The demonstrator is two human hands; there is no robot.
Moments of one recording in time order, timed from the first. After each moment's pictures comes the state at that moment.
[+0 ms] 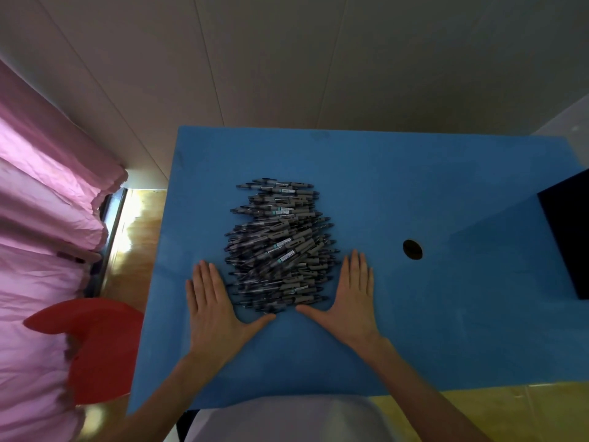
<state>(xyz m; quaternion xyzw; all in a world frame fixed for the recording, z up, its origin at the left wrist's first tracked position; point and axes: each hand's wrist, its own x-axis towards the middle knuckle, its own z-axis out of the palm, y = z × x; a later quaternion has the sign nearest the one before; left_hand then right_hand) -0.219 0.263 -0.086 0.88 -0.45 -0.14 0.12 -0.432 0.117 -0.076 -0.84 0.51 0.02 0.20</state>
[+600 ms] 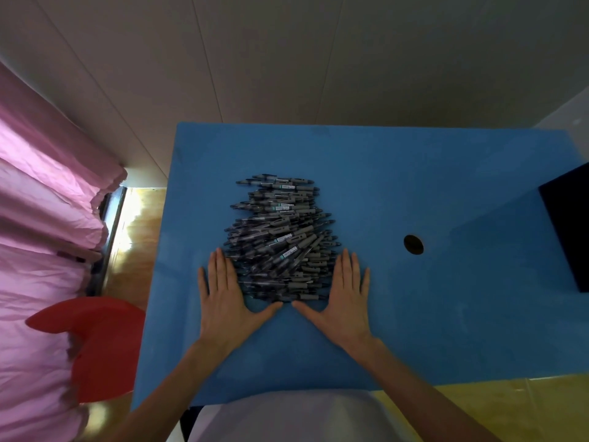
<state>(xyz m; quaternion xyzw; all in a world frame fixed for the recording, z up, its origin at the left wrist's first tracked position) -0.222 0.242 -0.078 0.86 -0.47 -0.15 0.09 -0.423 0.131 -0.081 -0.84 0.52 0.01 0.18</state>
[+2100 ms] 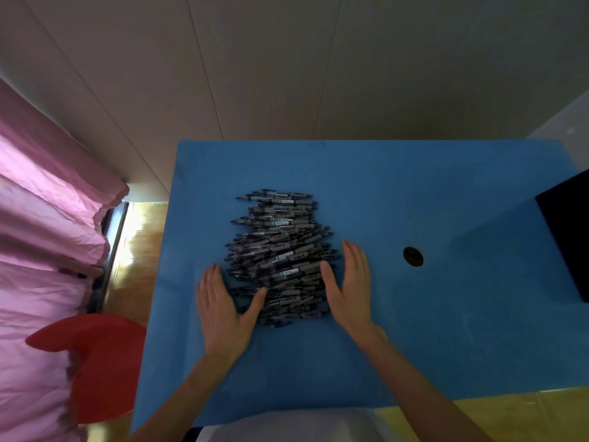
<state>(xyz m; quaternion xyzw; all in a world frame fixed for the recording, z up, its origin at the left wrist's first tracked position) -0.221 0.236 -0.082 0.87 -0.35 -0.17 0.30 -0.407 0.090 -0.071 -0.74 0.54 -0.22 0.34</state>
